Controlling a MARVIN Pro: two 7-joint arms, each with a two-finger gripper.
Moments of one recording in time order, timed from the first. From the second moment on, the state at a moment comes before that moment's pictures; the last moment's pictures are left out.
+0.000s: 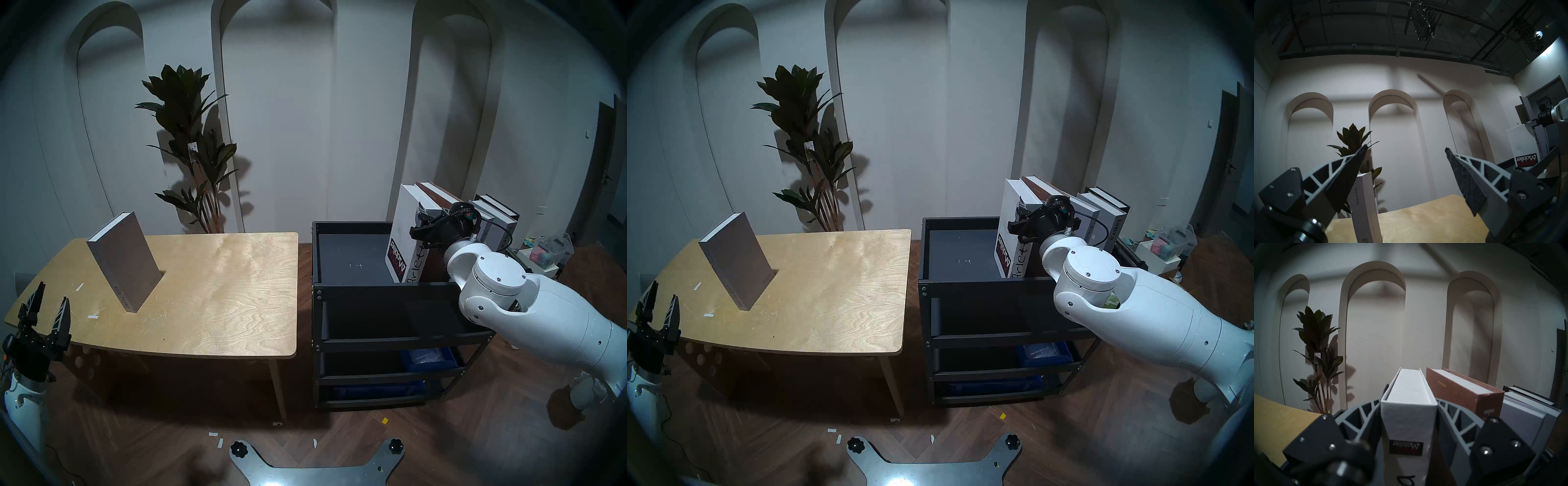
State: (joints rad) left arm 2.24 -0.91 -2.23 -1.43 -1.28 -0.72 -1.06; right arm -1.00 -0.45 0.71 -1.99 1.04 -0.07 -0.73
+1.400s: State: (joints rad) left arm 2.21 -0.88 -2.24 -1.36 -1.30 -0.72 -1.11; right arm -1.10 -0.29 0.69 -2.34 1.02 -0.30 -0.80
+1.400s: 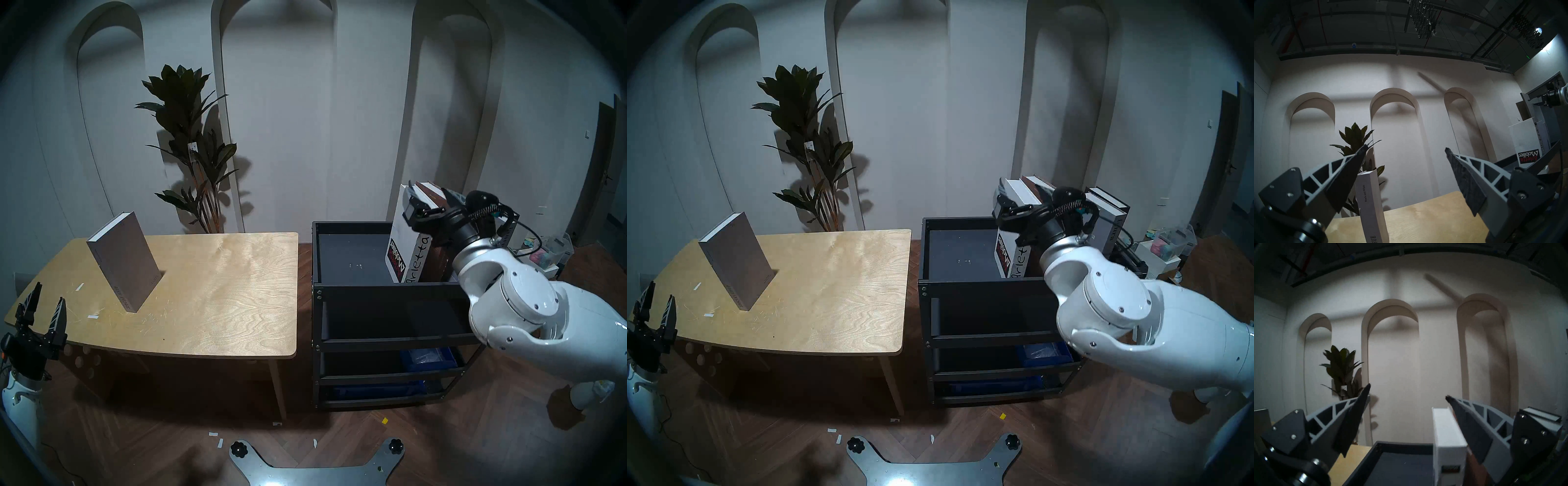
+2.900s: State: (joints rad) left arm 2.17 -0.90 -2.10 -1.51 -1.15 -0.91 -0.92; right arm -1.15 -0.71 0.22 -1.84 0.68 -0.52 -0.80
